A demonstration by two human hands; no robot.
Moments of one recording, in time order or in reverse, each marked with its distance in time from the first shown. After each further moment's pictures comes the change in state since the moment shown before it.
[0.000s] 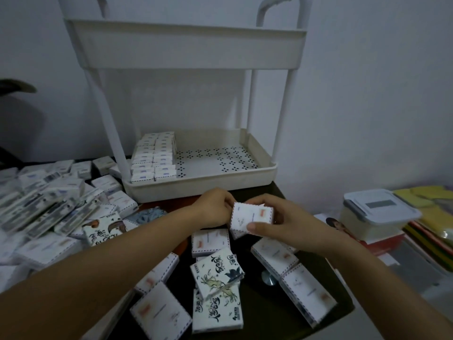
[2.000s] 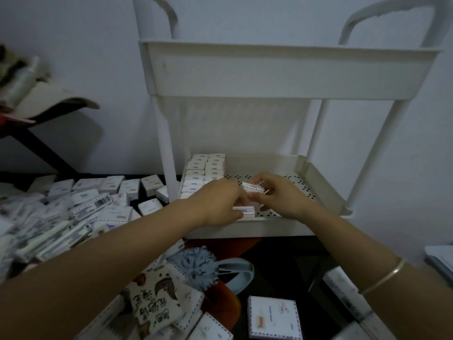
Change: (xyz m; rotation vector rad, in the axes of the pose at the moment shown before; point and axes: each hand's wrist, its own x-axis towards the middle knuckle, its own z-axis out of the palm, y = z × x) left_hand 0.025 -0.053 -0.123 0.569 0.170 0.248; right_hand 0.214 -0.025 0.017 -0.091 0.075 -0.108
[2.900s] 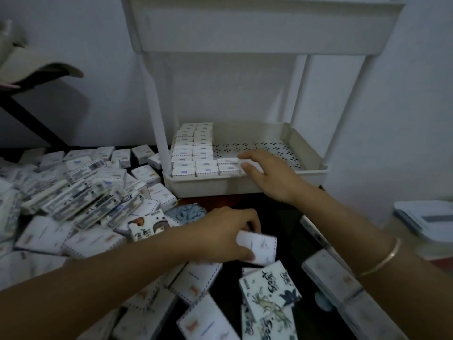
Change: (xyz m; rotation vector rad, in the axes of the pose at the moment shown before) left_hand -0.086 0.074 0.046 -0.343 -0.307 0.060; right_hand -0.066 -0.015 0.011 -0.303 0.068 -0.088
